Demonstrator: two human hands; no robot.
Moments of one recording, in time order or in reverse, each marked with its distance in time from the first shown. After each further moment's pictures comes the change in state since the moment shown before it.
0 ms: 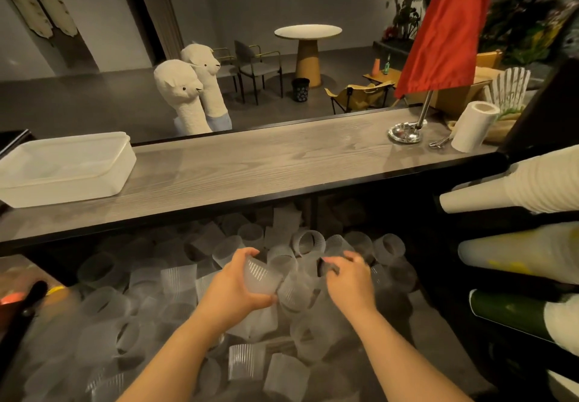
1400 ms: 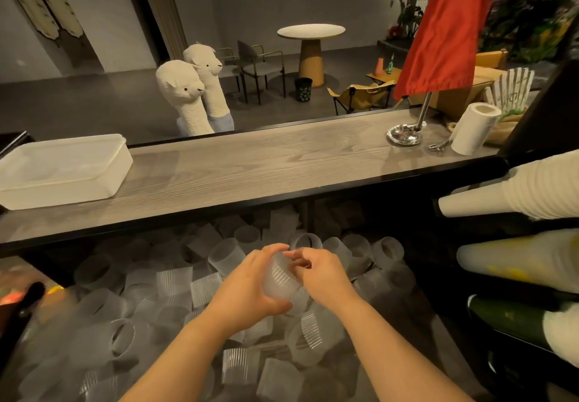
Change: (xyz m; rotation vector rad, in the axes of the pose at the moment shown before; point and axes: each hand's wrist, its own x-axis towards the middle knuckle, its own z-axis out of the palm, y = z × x) left_hand 0.003 0.038 0.011 0.083 -0.073 0.206; right_hand -0.001 -0.052 -0.030 0.388 -0.310 -0.171
